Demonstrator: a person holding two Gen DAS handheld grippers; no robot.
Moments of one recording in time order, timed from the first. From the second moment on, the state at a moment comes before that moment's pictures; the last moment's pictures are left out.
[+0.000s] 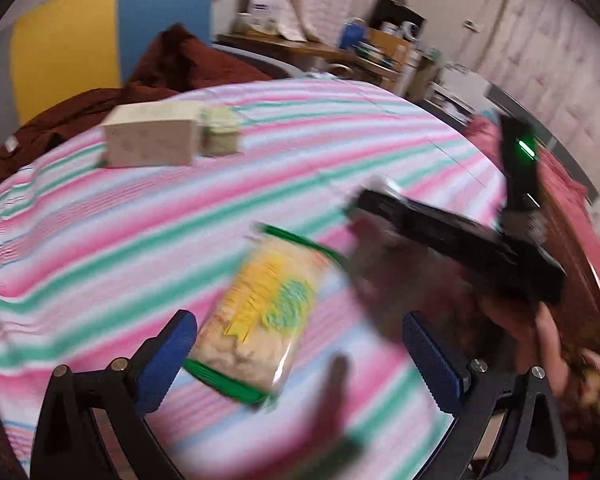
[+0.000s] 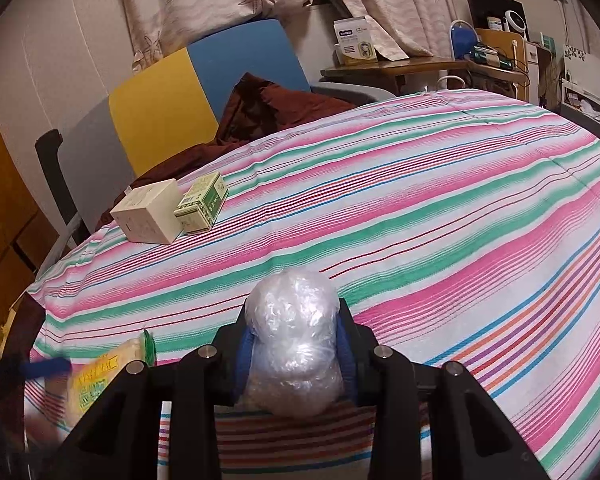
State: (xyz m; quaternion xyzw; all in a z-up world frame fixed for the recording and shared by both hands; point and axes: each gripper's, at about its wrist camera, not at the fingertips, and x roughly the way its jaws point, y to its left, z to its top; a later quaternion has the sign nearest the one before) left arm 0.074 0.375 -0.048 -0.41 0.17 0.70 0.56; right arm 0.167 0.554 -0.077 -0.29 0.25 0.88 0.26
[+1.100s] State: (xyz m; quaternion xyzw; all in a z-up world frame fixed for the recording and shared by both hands) left arm 0.085 0.353 -0.060 -0.36 0.16 0.79 0.46; right arm 0.163 0.549 -0.074 -0.30 0.23 0.88 0.28
